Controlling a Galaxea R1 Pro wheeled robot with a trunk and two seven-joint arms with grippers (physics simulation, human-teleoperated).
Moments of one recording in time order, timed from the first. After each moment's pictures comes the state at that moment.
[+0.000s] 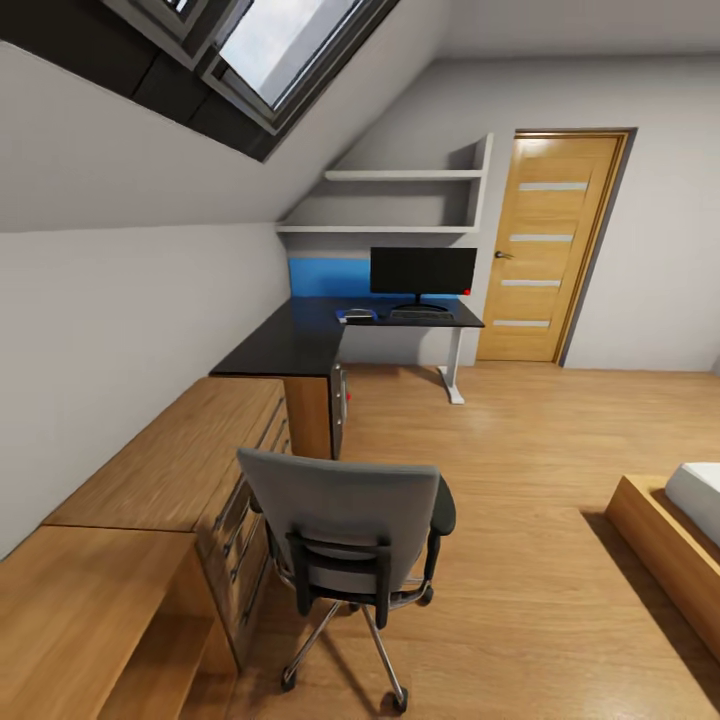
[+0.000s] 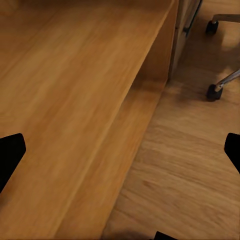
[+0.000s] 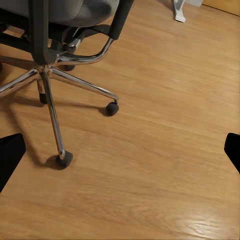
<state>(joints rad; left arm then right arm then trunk) 0.06 0.04 -0.10 -0.03 0.41 -1.04 0.08 -0.11 0.06 0.89 0.00 -0.26 -1.04 -0.61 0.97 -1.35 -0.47</state>
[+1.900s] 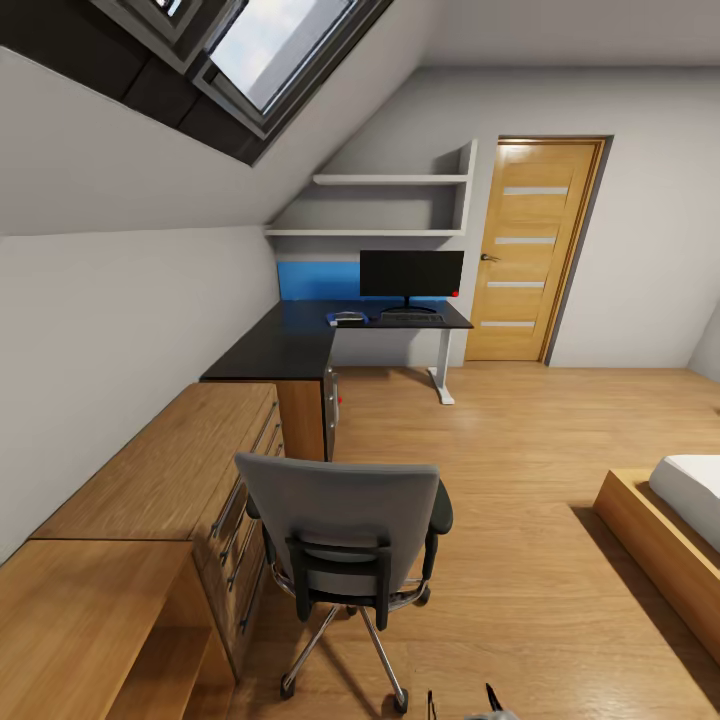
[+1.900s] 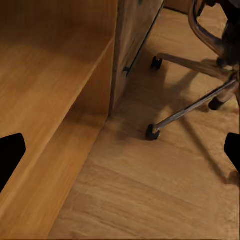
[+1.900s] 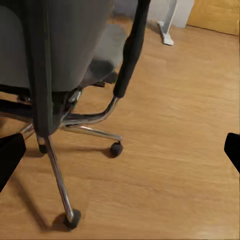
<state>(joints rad) 0.04 0.00 -0.10 -0.46 0.40 -0.66 0.10 -0.24 0.06 0.88 -0.21 -0.30 -0.83 -0.61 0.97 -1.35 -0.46</state>
